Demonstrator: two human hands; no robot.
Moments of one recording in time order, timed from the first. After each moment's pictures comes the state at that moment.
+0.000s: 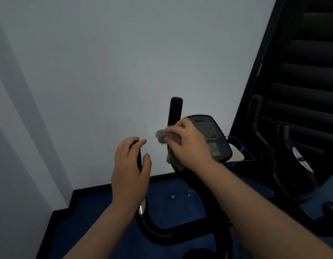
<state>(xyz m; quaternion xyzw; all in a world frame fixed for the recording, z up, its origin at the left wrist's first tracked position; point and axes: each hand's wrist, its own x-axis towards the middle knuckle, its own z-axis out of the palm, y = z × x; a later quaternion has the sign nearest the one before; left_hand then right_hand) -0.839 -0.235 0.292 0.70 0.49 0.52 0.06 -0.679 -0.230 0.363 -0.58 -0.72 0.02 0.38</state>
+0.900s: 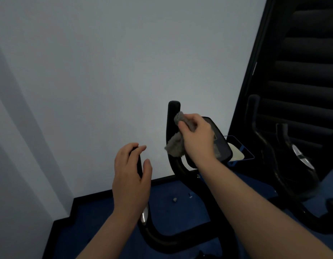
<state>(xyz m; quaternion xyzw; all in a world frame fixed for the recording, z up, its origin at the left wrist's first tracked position) -0.839 -0.234 0.291 0.69 0.48 0.53 0.08 -0.674 -0.211 0.368 -0.60 -0.50 0.12 0.62</state>
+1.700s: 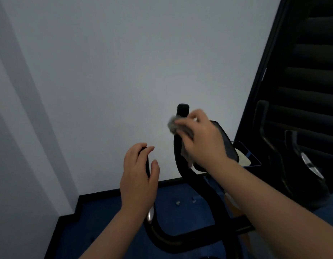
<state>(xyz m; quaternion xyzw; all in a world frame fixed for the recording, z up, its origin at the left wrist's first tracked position) -0.839 -0.236 0.293 0.70 0.49 0.52 0.07 -0.672 -0.227 0.381 -0.53 -0.72 -0.14 0.44</state>
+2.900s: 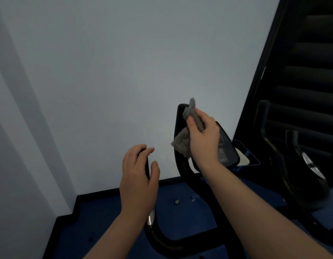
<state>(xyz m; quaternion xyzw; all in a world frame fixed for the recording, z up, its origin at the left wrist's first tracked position) -0.839 -0.235 0.293 0.69 0.48 0.54 0.08 -0.689 -0.202 0.369 -0.54 -0.48 0.12 0.68</state>
